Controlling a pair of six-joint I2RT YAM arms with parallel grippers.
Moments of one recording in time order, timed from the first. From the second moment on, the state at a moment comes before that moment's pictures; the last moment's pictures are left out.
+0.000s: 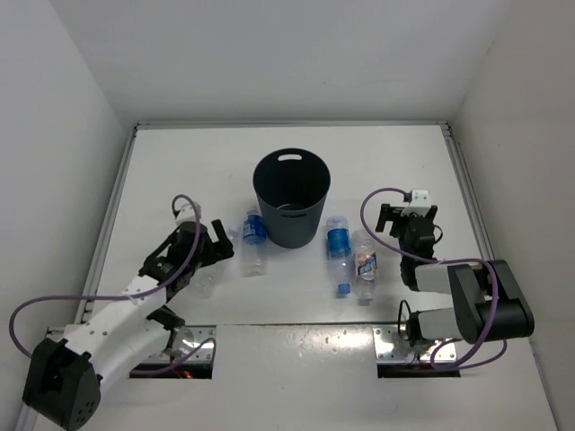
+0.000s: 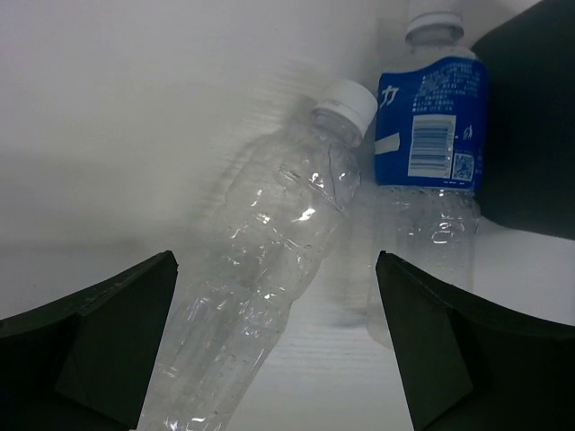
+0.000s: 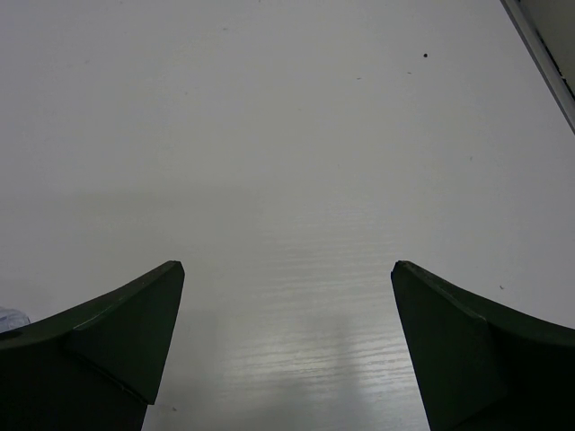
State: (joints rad) left arm -0.42 0.81 0.41 -0.30 -0.26 -0.64; right arm 0.08 1.36 0.15 0.97 0.18 0.02
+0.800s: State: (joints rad) left arm -0.43 1.01 0.58 -0.30 -0.28 -0.59; right arm 0.08 1.36 0.15 0.97 0.18 0.02
